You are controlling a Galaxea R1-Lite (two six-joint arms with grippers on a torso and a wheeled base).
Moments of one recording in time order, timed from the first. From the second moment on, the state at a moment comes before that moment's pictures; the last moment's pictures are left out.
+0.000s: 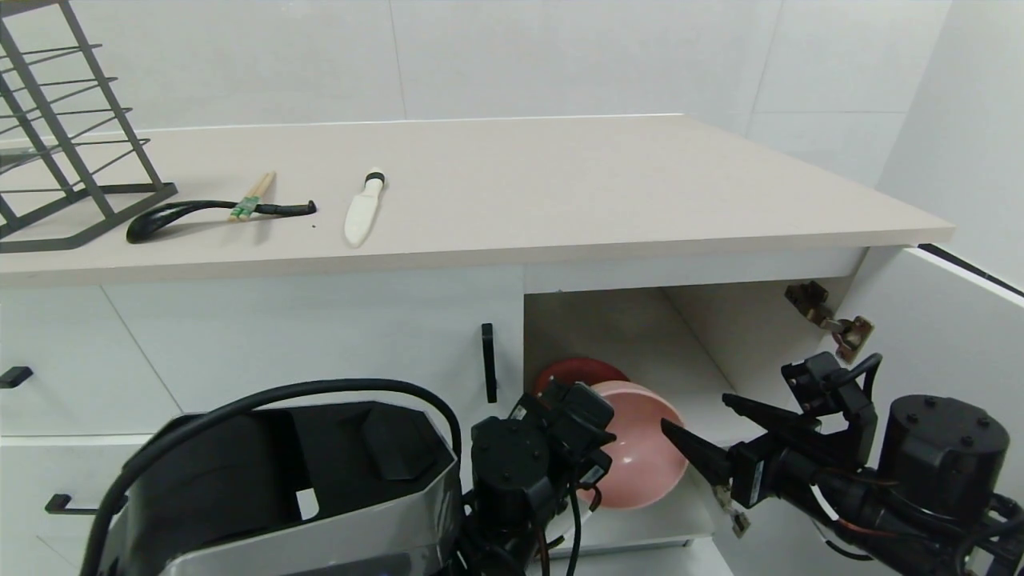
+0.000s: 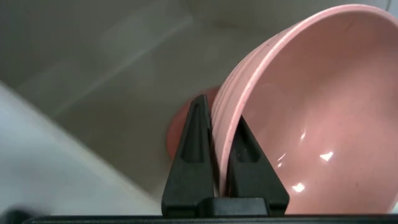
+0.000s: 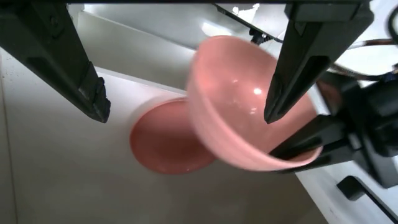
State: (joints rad) left arm -0.95 2.40 -0.81 -1.57 0.39 0.35; right arm 0.49 1.92 -0.06 -1.57 0.04 0.15
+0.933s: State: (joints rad) left arm -1.02 2.41 -1.01 -1.57 0.49 0.19; right arm 0.36 1.93 -0.12 -1.57 0.04 0.15
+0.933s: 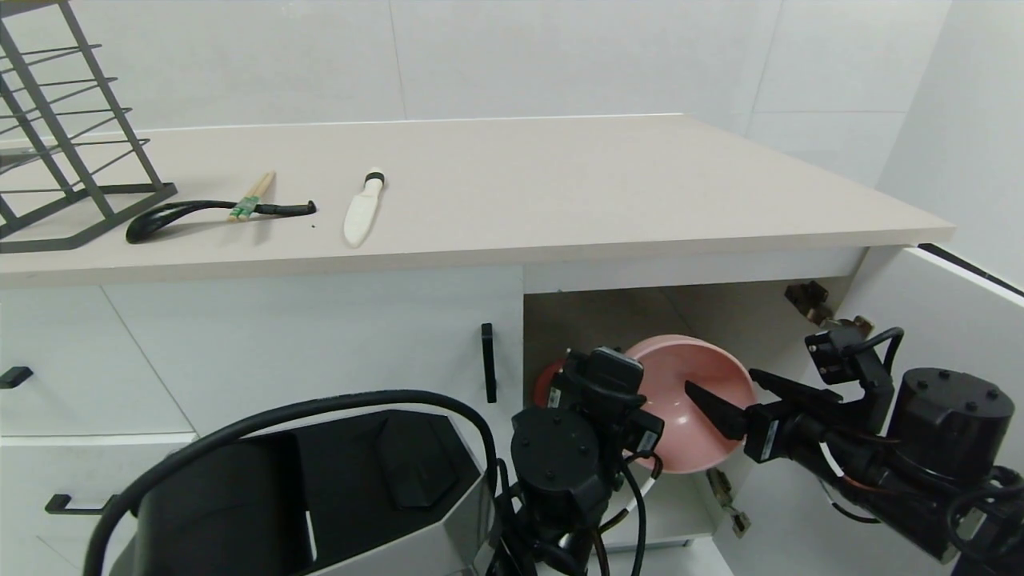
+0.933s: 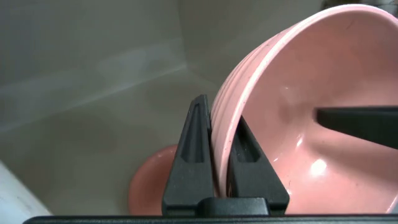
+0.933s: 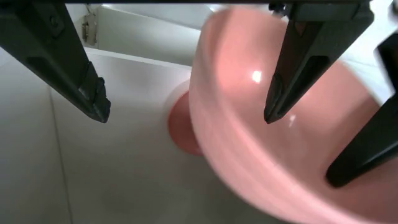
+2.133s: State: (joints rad) left arm -1.05 2.37 -0.98 -1.57 0.49 0.20; right arm 0.36 1.92 -0.13 -1.57 0.04 0.15
